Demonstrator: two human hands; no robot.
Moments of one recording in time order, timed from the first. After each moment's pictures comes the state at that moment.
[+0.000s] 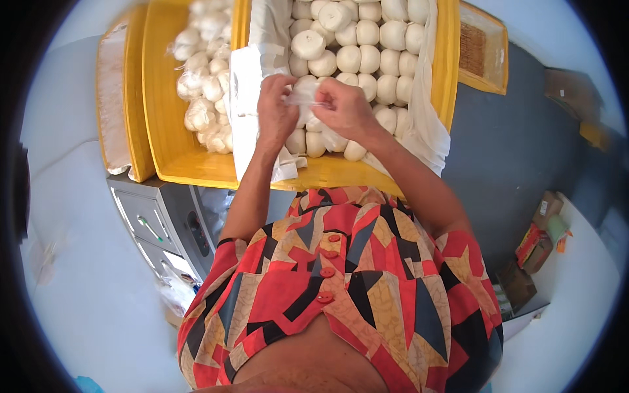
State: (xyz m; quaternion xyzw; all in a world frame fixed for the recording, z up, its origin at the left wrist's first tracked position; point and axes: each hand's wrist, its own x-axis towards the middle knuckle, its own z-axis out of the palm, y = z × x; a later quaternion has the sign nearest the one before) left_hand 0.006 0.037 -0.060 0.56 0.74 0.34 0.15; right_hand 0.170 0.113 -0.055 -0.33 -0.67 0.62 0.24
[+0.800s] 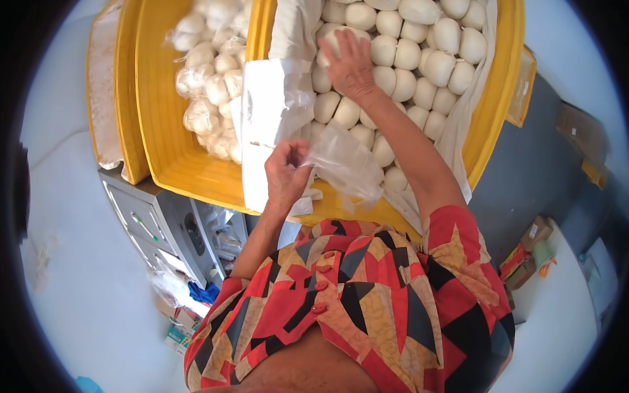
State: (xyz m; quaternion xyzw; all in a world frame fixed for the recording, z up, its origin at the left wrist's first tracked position) left_hand 0.051 -0.025 -0.007 0.34 0.77 0.42 0.34; right_hand 0.108 0.194 -0.126 -0.30 -0.92 0.08 0.22
